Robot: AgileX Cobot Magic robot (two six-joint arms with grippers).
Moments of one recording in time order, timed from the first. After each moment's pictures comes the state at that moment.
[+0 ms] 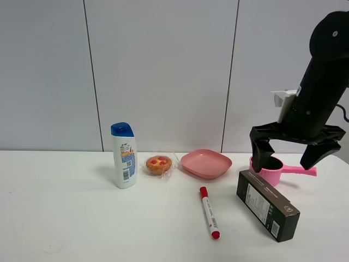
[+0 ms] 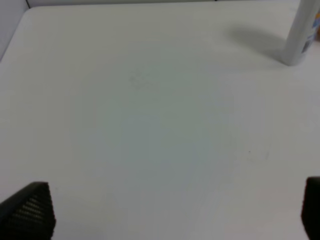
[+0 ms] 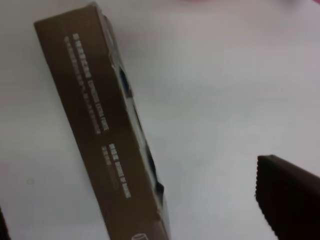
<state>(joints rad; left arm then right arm) -0.01 -0.01 -0.51 0.02 1.05 0.00 0.25 1.75 -1.22 0.00 0.82 0.16</state>
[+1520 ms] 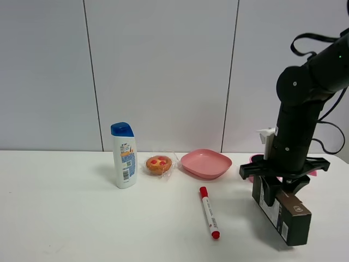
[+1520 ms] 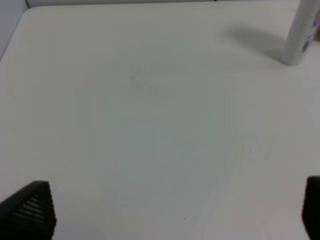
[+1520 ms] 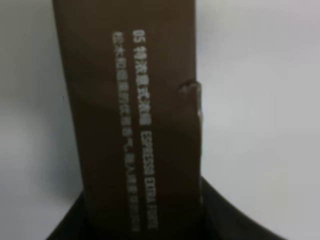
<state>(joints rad) -0.01 -0.01 -0.51 0.02 1.05 0.00 0.31 1.90 -1.24 -0.07 0.88 0.26</state>
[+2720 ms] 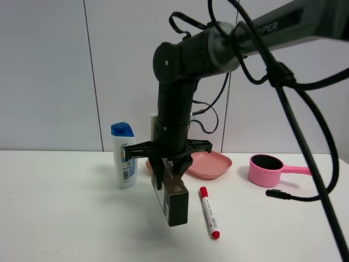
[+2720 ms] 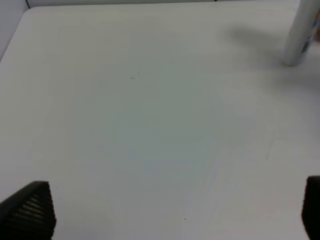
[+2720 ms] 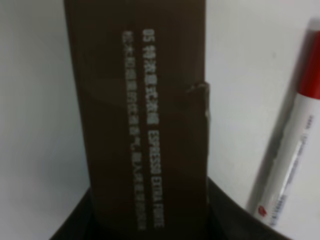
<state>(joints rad) -0.01 -0.01 -0.51 0.02 1.05 0.00 0.70 2.28 -1.92 0.03 1.14 0.38</state>
